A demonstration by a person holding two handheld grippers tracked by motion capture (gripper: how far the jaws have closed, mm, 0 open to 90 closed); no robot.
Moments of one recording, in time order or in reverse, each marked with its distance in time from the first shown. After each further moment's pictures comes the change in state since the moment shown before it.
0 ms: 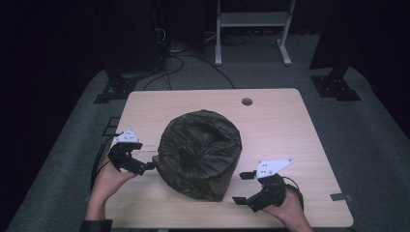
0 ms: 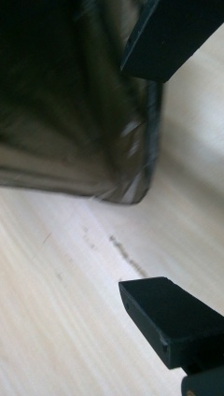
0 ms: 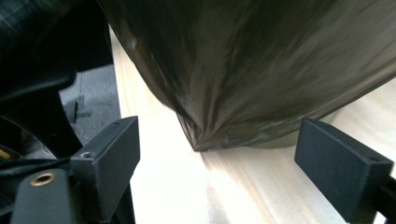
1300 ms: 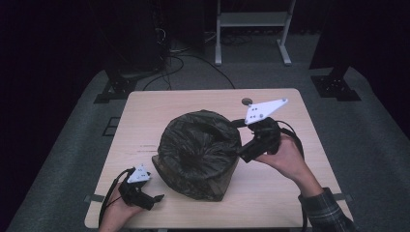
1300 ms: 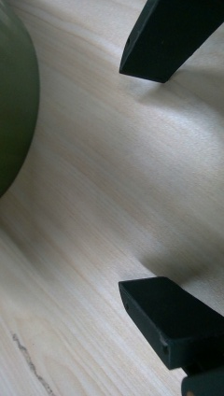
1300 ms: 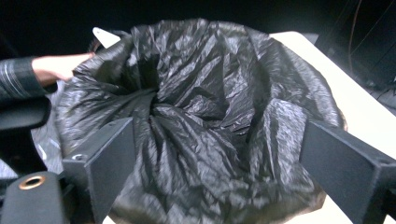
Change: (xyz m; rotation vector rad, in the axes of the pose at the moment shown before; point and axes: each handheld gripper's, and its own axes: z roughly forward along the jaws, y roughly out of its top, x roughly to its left) left arm -0.047 -0.079 0.047 0.025 0.015 0.086; right arm -0.019 0.155 -0.030 0.028 -0.071 -0.218
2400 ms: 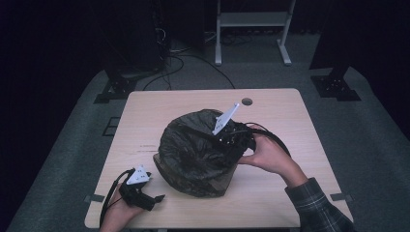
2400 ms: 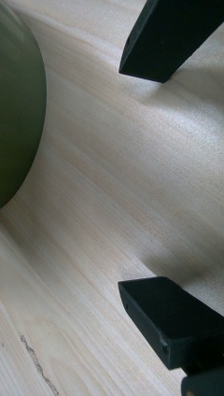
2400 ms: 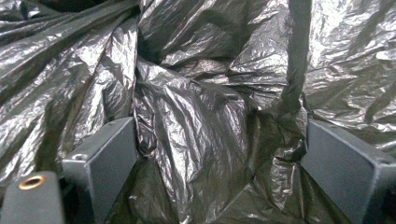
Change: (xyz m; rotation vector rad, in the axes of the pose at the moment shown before) left arm -0.002 -0.002 0.001 -0.023 -0.002 0.002; right arm -0.004 0.004 0.068 0.392 0.074 -0.034
